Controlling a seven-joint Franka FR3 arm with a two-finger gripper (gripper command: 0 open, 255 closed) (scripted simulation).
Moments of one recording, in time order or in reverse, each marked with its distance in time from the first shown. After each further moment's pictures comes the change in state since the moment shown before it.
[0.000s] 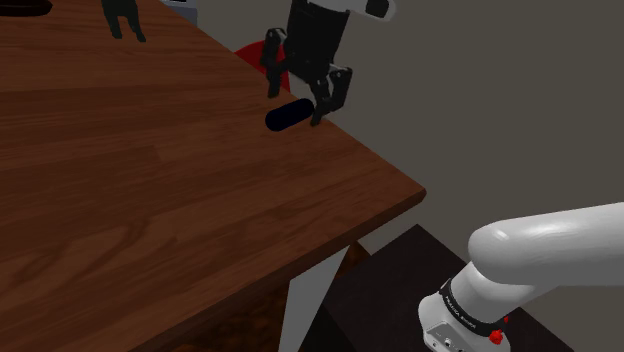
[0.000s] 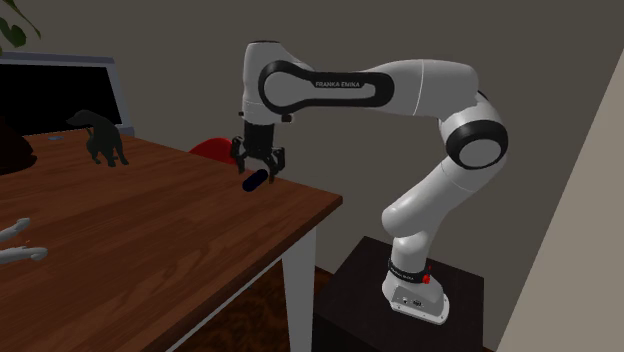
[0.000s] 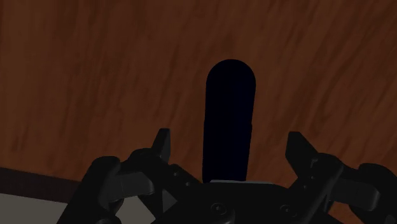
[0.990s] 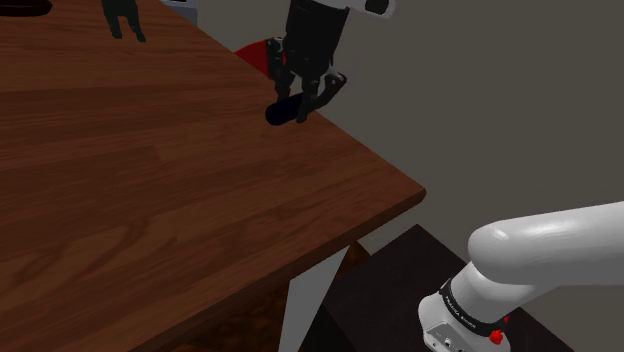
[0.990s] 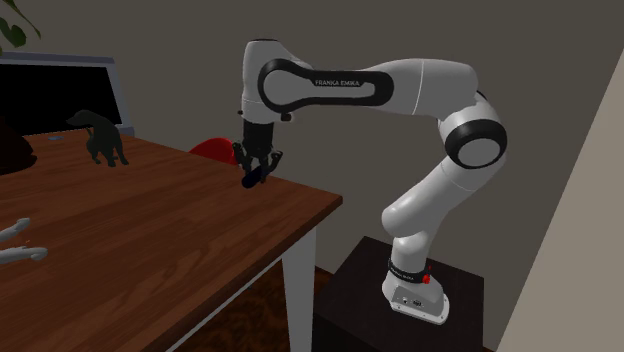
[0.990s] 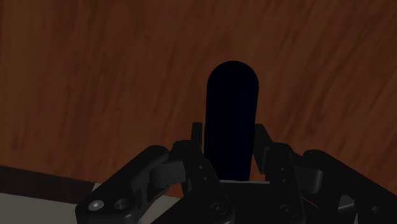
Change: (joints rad) arm -0.004 0.006 0.003 0.013 -0.004 -0.006 0.003
